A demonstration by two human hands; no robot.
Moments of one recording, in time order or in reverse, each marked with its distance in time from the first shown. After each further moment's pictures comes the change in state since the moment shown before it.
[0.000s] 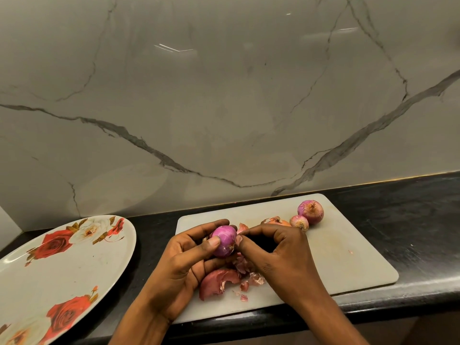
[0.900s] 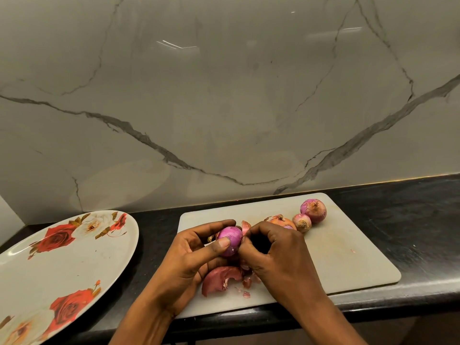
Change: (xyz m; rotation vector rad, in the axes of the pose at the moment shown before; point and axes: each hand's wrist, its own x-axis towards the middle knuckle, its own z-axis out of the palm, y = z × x) left_hand 0.000 -0.002 0.001 0.131 0.019 0.017; right_hand -0.001 0.002 0.007 -0.249 0.021 -0.120
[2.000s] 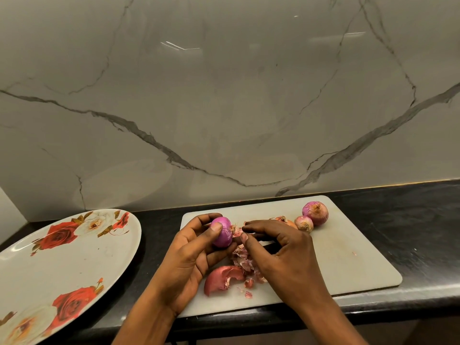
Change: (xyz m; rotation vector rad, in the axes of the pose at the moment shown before) left_hand 0.001 0.003 0.004 -0.253 0.112 -0.007; right_hand -0.002 0.003 -0.002 0.080 0.046 -0.062
